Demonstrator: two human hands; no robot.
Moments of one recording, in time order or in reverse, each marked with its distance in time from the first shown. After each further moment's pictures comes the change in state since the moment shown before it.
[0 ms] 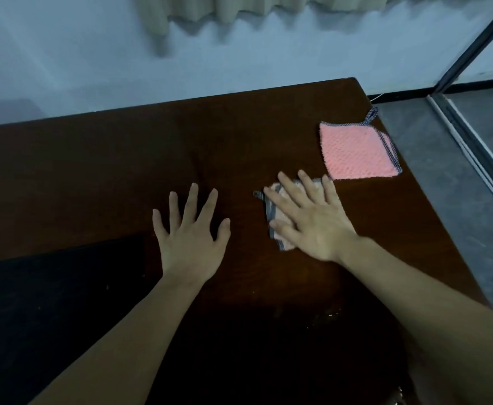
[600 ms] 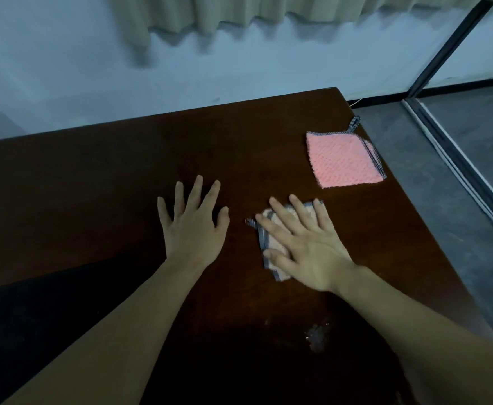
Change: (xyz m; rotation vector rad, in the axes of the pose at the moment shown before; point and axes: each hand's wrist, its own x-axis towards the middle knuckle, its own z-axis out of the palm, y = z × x) left_hand 0.046 0.017 -0.011 -0.024 -0.016 0.076; right_hand -0.027 -0.013 0.007 0.044 0.006 -0.006
